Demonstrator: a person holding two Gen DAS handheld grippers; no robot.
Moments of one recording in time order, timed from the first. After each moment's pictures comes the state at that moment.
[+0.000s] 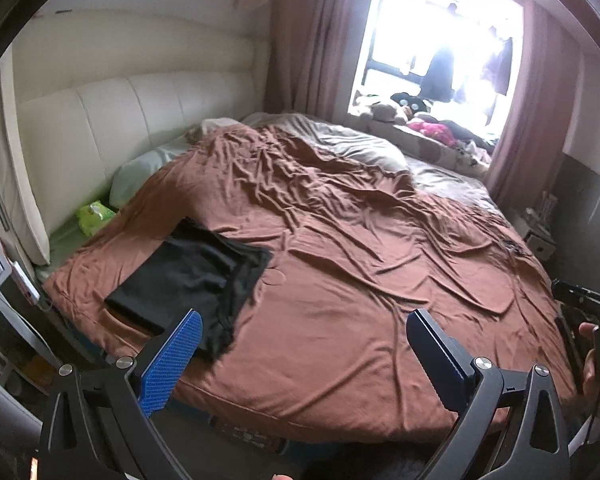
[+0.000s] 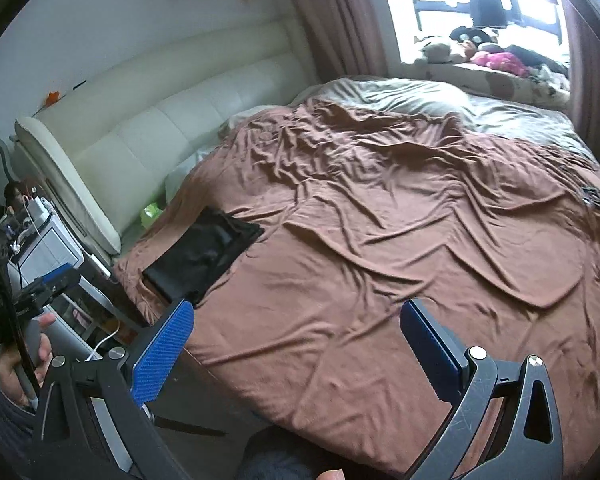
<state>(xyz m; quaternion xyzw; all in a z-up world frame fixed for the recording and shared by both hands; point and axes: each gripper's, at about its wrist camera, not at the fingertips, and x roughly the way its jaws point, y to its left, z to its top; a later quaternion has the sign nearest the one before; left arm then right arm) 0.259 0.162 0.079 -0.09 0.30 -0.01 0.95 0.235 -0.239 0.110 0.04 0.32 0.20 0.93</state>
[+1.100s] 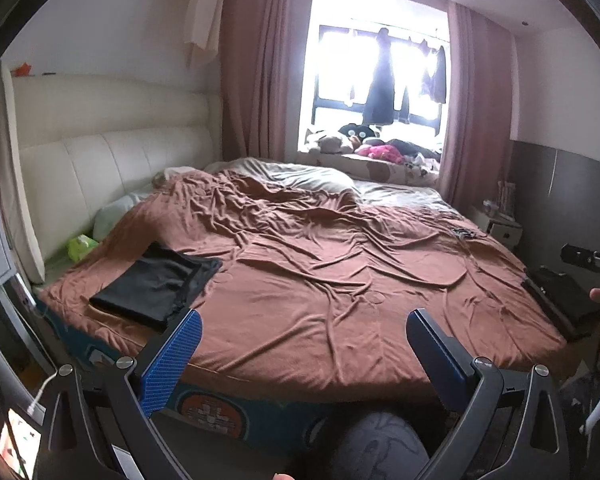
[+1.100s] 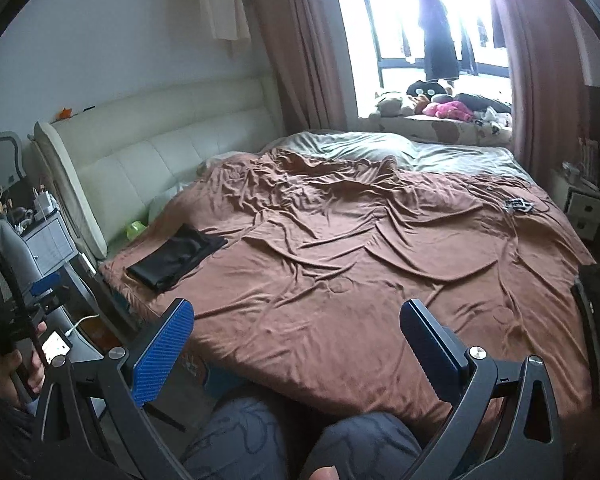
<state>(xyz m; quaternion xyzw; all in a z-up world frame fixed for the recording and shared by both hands) 0.104 0.048 0.053 -0.03 0.20 -0.06 0.98 0.052 -0.326 0.072 0.02 0.22 0.15 0.96</state>
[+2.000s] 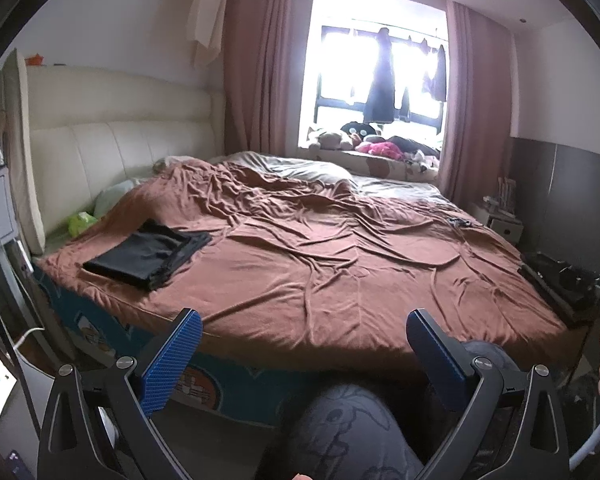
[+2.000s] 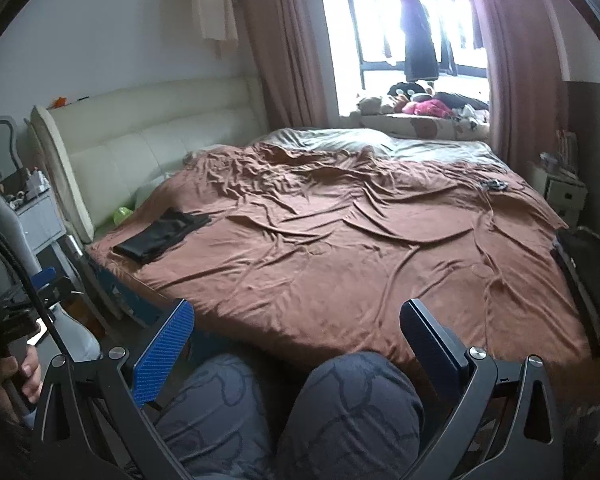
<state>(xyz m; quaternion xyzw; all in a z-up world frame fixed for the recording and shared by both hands) 0.066 -0.003 -0.007 -0.03 0.20 -0.04 0.98 0.016 -0.330 0.010 0.02 0.22 0.11 0.97</state>
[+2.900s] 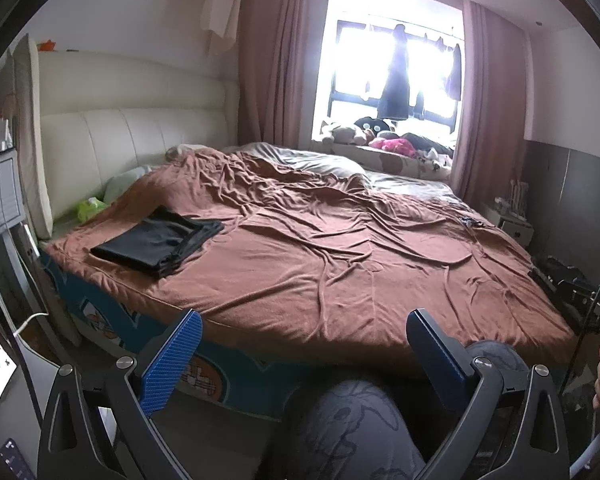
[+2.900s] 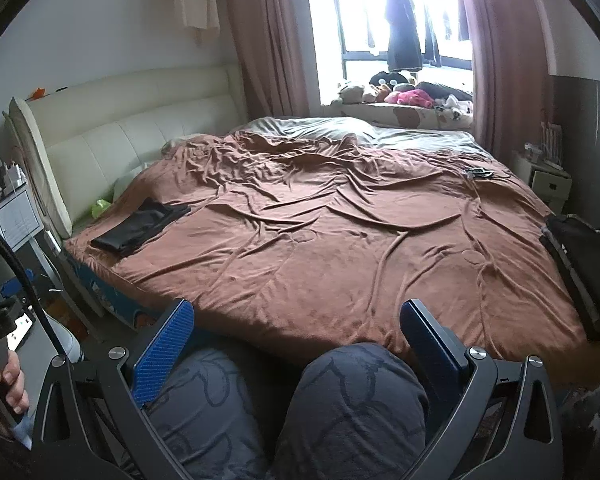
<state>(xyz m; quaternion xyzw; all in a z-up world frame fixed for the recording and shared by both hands) 0.071 0.011 -0.016 -0.05 0.21 -0.02 0.98 0.024 -0.309 0.003 0.01 0.23 0.08 0.97</state>
